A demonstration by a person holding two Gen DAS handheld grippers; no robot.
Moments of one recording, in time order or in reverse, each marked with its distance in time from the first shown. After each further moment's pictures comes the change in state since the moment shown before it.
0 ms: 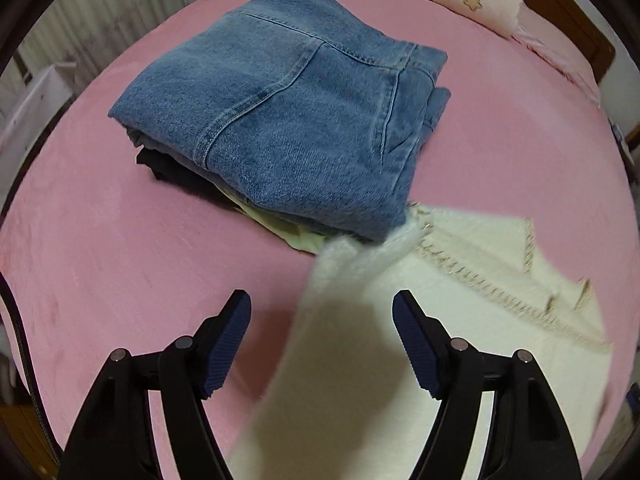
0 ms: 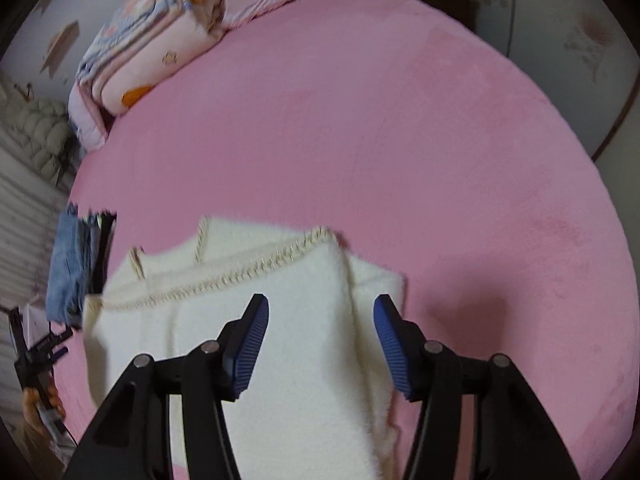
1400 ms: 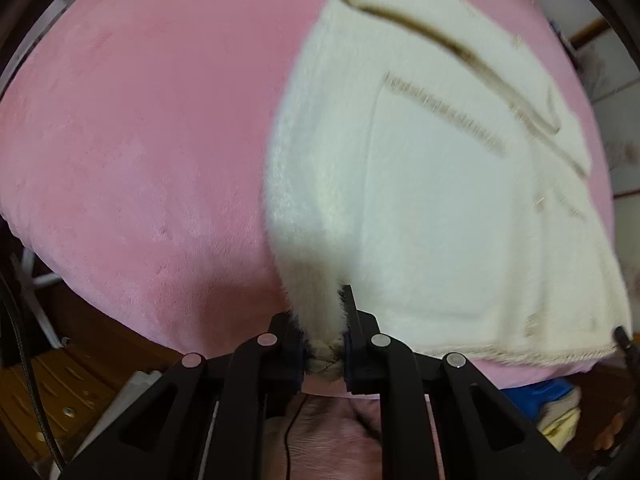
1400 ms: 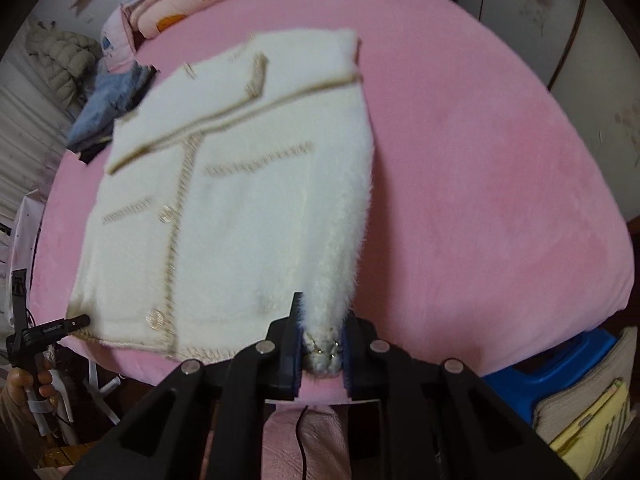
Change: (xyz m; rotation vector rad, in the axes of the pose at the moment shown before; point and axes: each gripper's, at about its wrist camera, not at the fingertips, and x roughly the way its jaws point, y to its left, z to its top) left arm -0.100 0.134 -0.357 0.101 0.260 -0.206; right arm -0.169 0.015 -0.399 -0.059 0.032 -0.070
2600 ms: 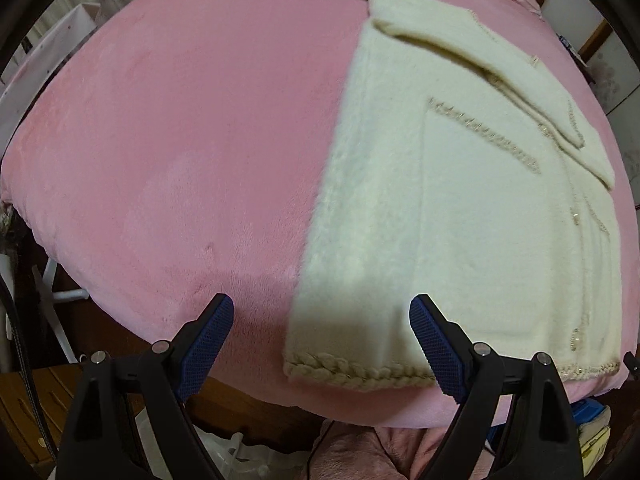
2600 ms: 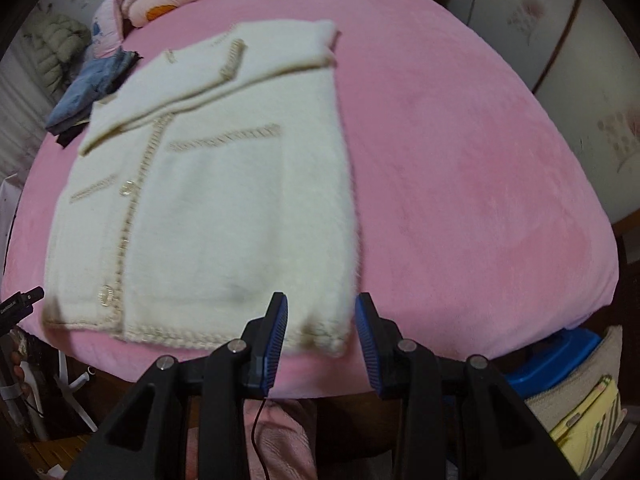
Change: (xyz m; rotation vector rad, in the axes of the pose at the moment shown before) left arm 0.019 0.016 0.013 0.020 -0.134 0.143; right arm 0.034 -0.028 -0.032 -0.019 0.020 -0.113
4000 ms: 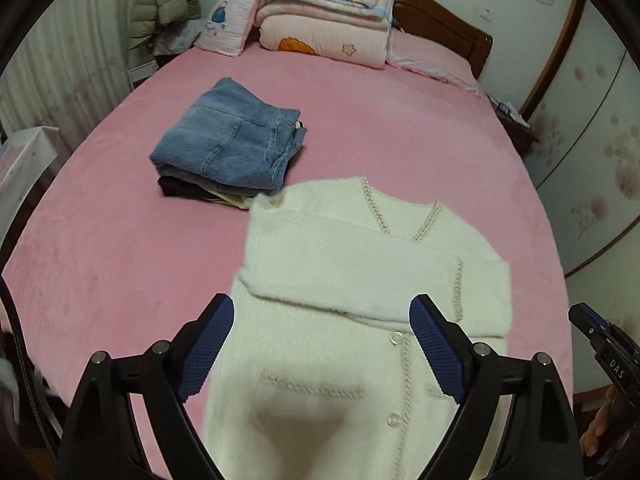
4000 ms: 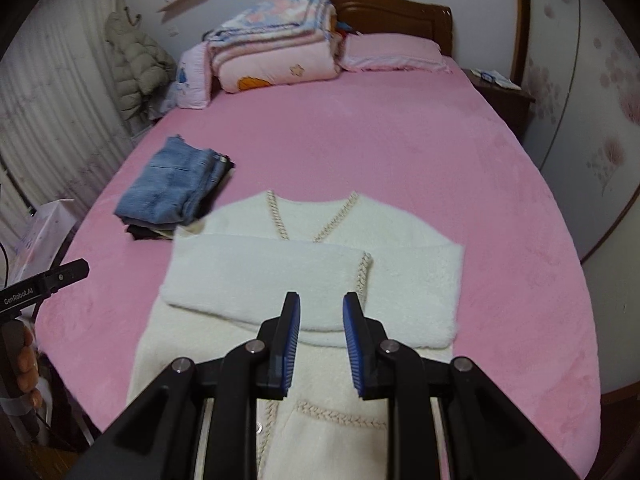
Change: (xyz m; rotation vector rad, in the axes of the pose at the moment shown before) left arm -0.195 -0.153 0.203 0.064 -0.328 -0.132; right arm -0.110 0.152 0.253 -0.251 -0.306 0.185
